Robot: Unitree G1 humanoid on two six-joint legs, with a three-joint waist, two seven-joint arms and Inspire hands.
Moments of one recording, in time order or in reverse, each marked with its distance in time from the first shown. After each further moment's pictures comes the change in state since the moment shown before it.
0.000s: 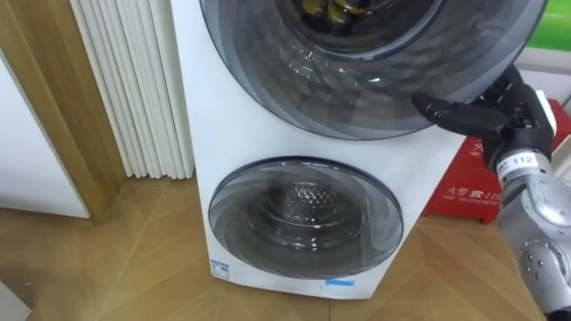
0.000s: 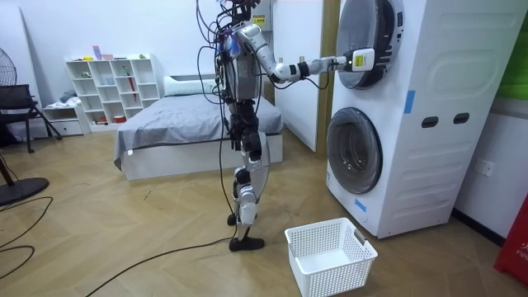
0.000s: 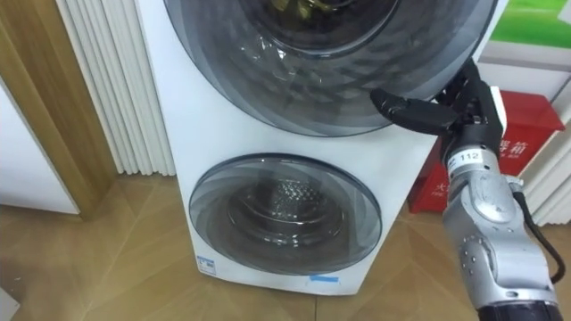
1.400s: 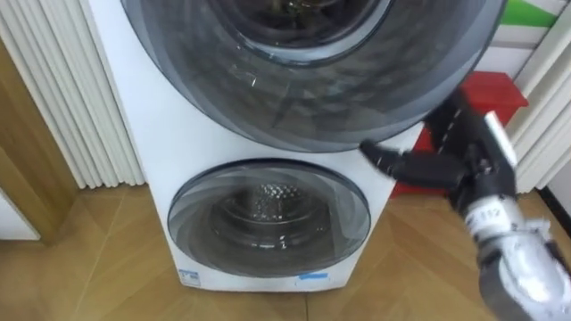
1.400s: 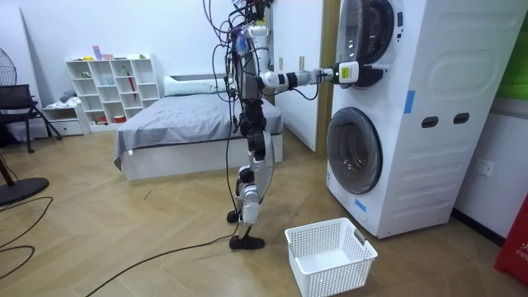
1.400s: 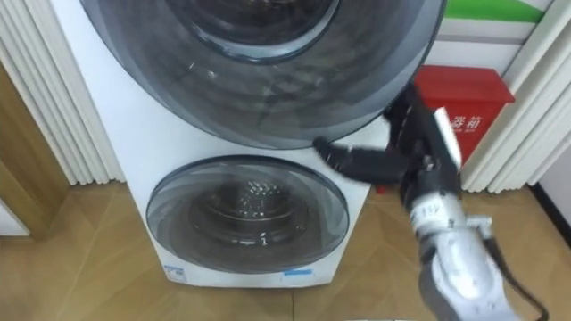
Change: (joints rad) left arm -0.030 0.043 -0.130 -0.018 -0.060 -0.074 0.043; right arm 0.403 0.031 0.168 -0.431 -0.099 -0.041 0.120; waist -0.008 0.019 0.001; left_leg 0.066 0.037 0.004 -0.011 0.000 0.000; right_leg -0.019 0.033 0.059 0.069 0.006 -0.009
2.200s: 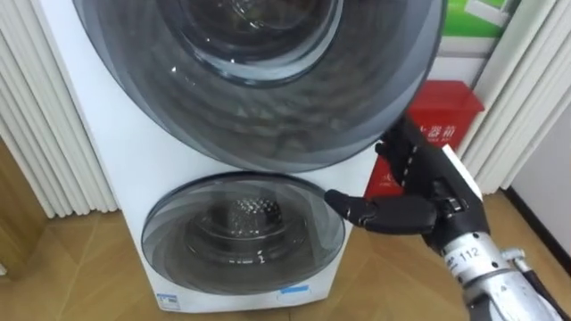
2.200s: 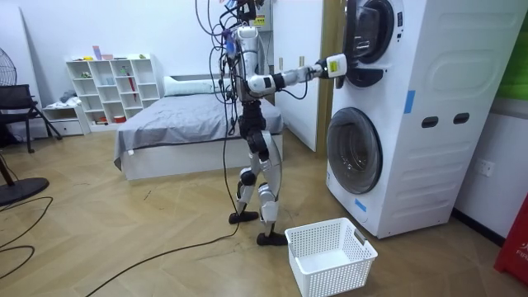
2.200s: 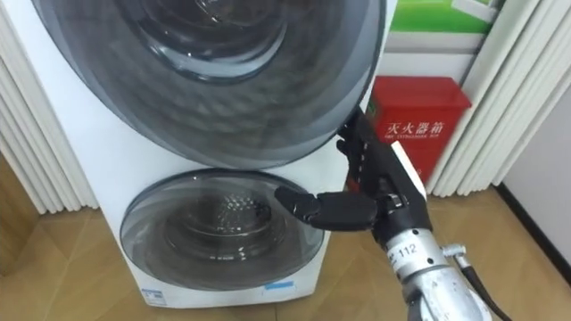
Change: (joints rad) left arm -0.006 -0.001 -0.048 0.058 -0.115 -0.060 -0.005; right arm 0.078 0.063 -0.002 -0.164 -0.075 -0.008 0.133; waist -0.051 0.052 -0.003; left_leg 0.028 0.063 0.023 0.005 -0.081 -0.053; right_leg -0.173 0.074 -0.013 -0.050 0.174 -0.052
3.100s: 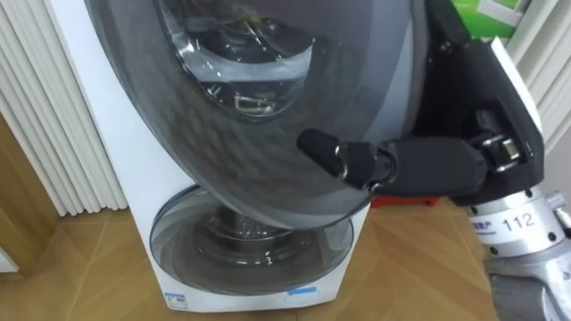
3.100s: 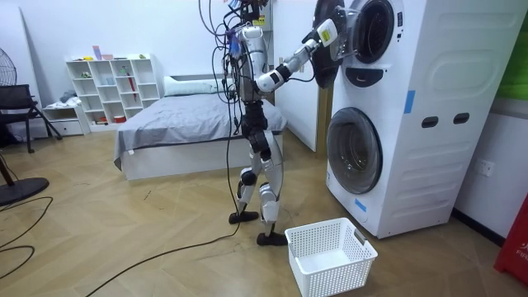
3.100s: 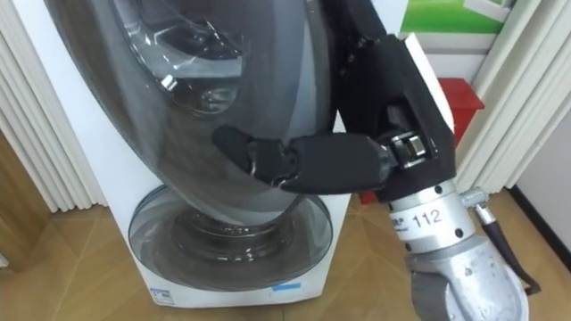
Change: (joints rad) left arm -0.047 0.005 -0.015 0.022 -0.011 -0.055 -0.017; right arm -0.113 -0.007 0.009 -0.289 0.067 -0.074 0.095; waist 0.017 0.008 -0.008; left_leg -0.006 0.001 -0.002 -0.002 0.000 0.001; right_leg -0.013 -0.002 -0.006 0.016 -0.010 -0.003
